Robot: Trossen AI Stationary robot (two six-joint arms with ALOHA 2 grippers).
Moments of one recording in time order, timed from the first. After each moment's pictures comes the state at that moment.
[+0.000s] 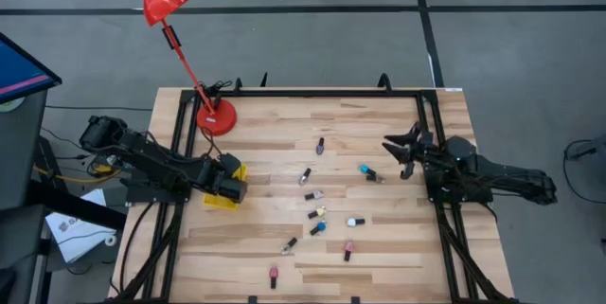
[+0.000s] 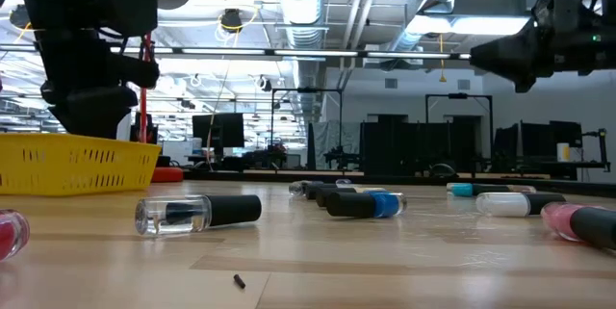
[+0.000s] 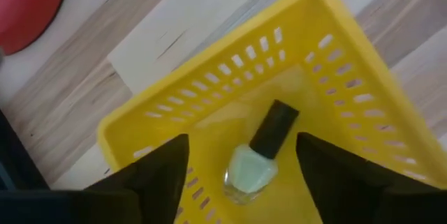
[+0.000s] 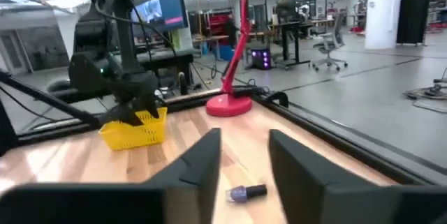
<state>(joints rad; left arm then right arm) -0.26 1.33 0.64 -0.89 -0.45 -1.09 -0.21 0.02 0.04 0.04 0.14 0.11</state>
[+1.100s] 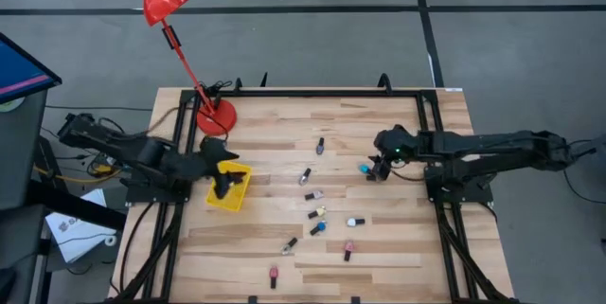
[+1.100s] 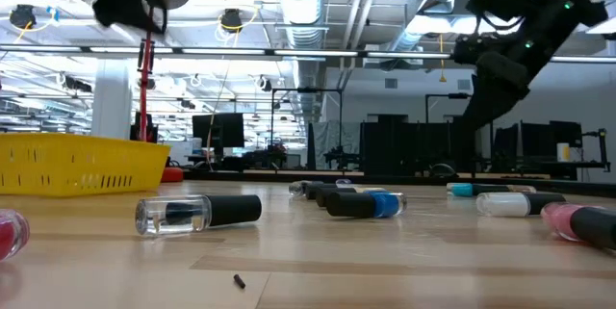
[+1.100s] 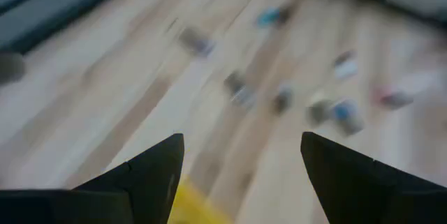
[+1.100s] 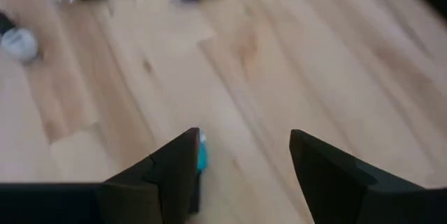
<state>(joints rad) -0.35 0.78 0.77 -0.66 -0.55 -0.61 -0.14 0.98 0.52 -0.48 0.25 0.27</state>
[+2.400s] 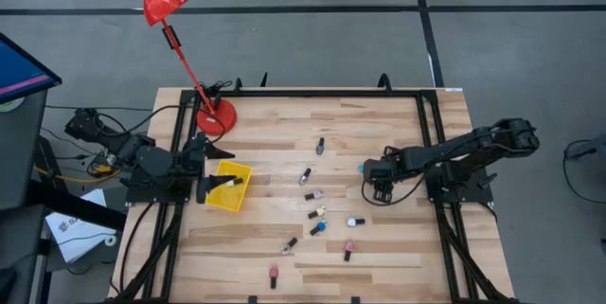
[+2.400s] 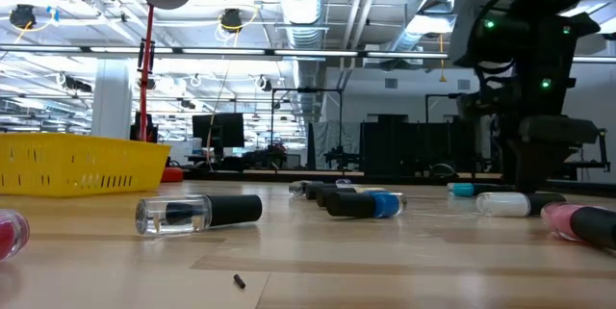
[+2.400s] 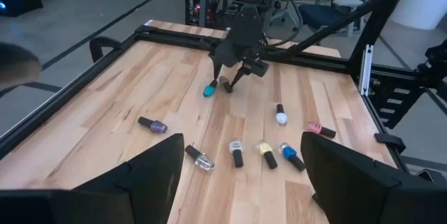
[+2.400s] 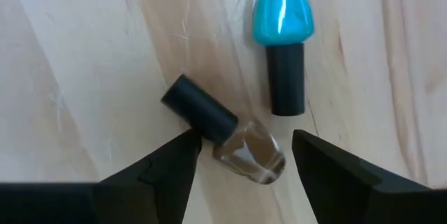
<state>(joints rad) -0.49 0.60 0.71 -0.47 -0.62 -0.33 0.06 1.40 0.57 -0.61 0.20 0.31</state>
